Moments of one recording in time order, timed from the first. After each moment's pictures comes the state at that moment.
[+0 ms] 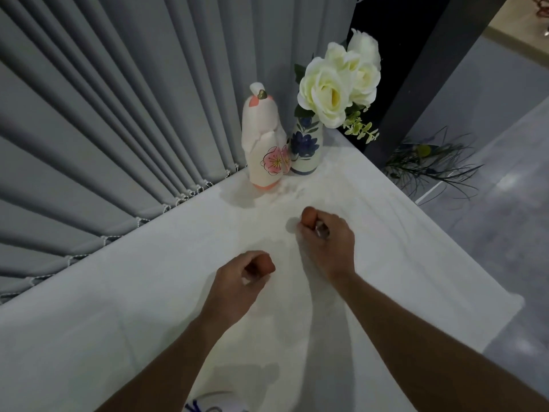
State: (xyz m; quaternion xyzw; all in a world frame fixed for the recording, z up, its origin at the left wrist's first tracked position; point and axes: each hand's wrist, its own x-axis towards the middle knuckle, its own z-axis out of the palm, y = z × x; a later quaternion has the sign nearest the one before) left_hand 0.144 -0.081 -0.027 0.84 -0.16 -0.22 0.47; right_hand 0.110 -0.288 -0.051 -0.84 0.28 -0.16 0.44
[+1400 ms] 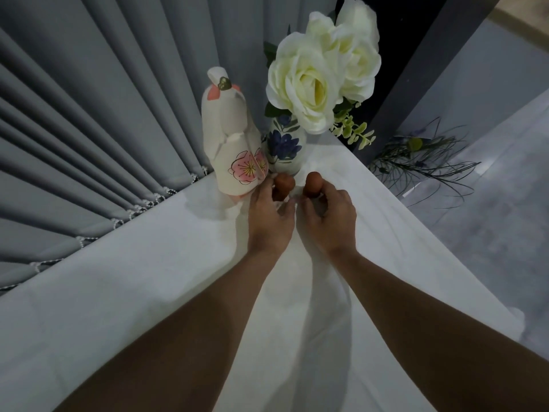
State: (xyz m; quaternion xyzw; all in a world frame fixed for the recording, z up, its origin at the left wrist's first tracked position) left_hand 0.229 -0.251 -0.073 0.83 -0.11 -0.10 0.54; right_hand 0.161 -0.357 -0.082 -0.85 0.31 -0.16 0.39
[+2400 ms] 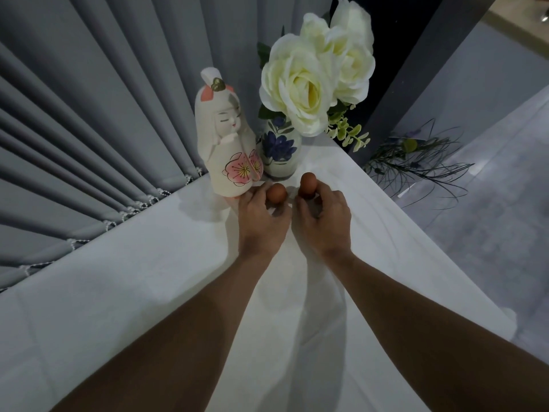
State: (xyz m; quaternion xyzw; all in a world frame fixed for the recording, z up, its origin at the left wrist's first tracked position) left_hand 0.229 -0.246 -0.065 0.86 -0.12 -0.07 0.50; right_hand 0.163 -0.355 -0.074 -0.86 0.31 -0.17 0.38
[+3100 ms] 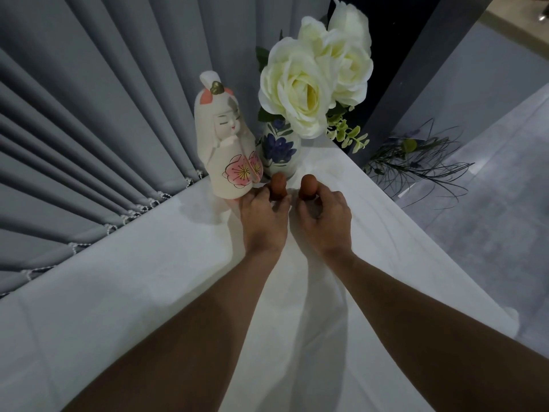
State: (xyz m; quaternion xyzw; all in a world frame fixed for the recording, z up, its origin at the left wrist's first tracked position) left_hand 0.235 -0.257 -0.070 0.90 -0.09 -0.05 0.42; right_hand 0.163 -0.356 -0.074 -0.86 0.30 -0.17 0.37
